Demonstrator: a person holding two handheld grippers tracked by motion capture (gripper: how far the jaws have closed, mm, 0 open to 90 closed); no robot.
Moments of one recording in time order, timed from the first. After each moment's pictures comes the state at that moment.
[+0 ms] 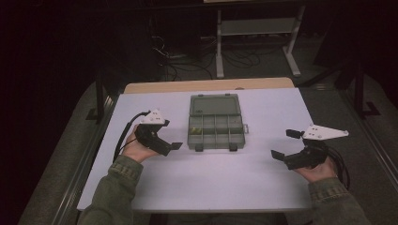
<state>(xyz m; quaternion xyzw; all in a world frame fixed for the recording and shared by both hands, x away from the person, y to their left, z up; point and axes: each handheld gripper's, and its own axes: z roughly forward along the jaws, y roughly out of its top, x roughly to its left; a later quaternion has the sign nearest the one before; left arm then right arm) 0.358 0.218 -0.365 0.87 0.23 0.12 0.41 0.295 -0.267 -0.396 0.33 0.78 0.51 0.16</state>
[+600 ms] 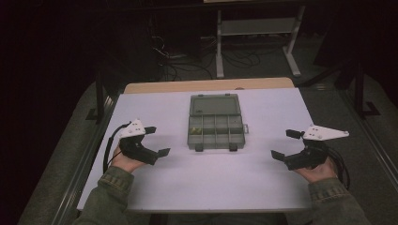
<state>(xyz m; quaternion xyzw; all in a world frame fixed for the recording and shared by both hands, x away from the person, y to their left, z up) 0.327 0.262 -0.377 0.83 0.26 0.14 0.48 0.295 -0.267 -0.396 0.33 0.77 0.52 0.16</state>
